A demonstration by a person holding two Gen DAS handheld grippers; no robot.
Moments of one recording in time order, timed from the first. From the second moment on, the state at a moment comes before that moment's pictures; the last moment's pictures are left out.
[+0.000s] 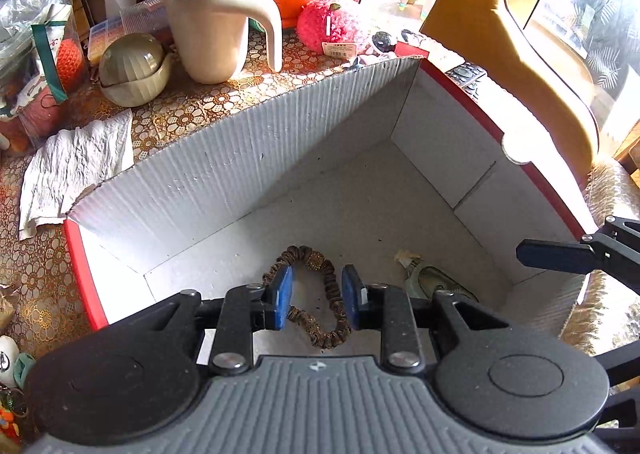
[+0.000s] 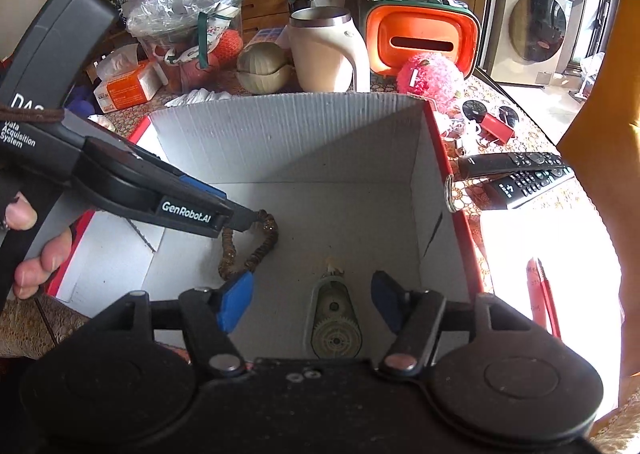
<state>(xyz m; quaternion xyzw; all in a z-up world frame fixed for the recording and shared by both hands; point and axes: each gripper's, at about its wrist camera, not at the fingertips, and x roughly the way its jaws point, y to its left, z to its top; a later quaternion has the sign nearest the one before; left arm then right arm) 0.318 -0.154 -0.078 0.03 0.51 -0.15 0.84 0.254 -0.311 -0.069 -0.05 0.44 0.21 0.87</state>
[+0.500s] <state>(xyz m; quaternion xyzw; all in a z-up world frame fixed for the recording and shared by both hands) 0.232 -0.097 -0.003 0.01 0.45 -0.16 0.88 0.204 -0.291 -0.020 -0.03 0.40 0.22 0.89</state>
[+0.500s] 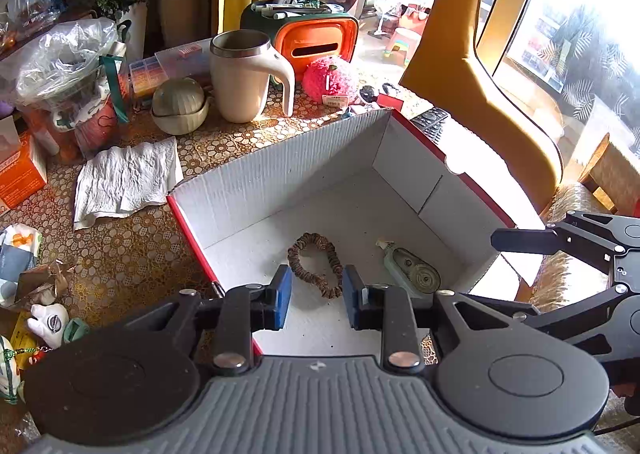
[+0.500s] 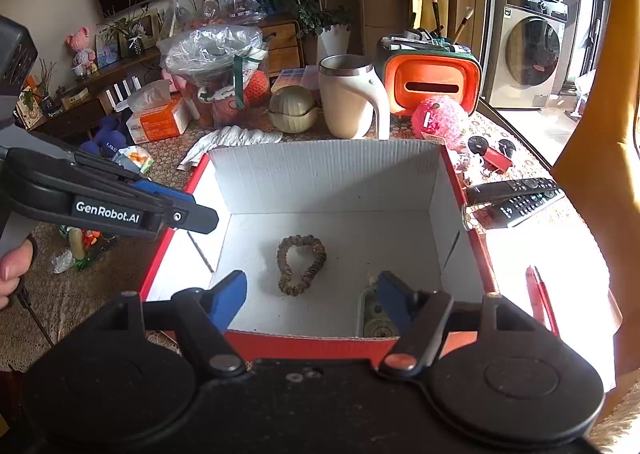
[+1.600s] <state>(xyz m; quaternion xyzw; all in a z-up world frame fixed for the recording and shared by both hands) 0.094 0.128 0.011 -0.06 0.39 -0.03 0.92 0.134 -0.143 0.001 -0.04 0.38 0.33 0.87</state>
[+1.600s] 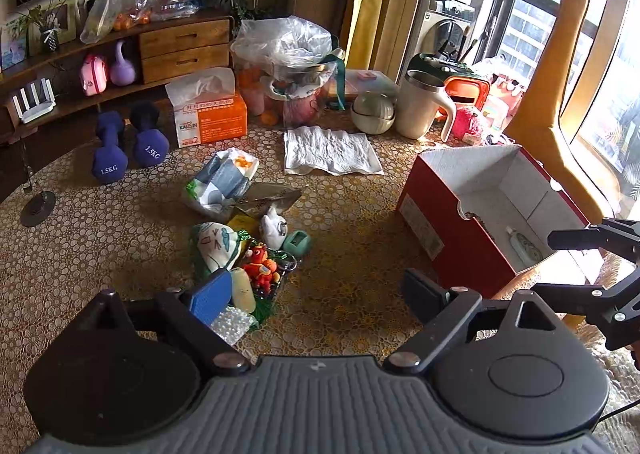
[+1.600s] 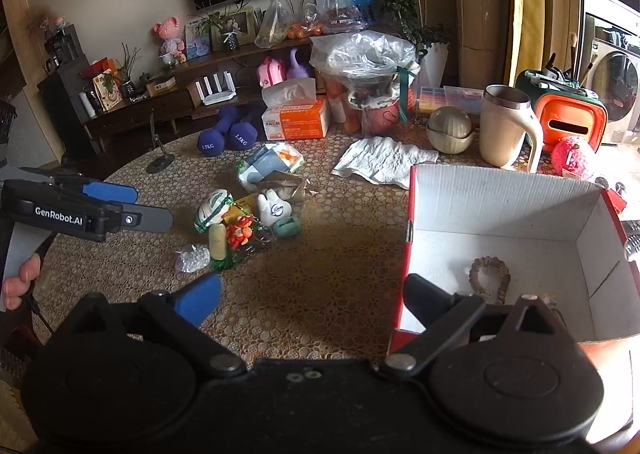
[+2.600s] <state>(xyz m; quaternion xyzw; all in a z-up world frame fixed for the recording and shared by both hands) 0.126 0.189 -0.108 -0.04 0.44 -0.02 0.90 0.221 -0.044 -0.060 -0.07 0.42 0.33 0.84</state>
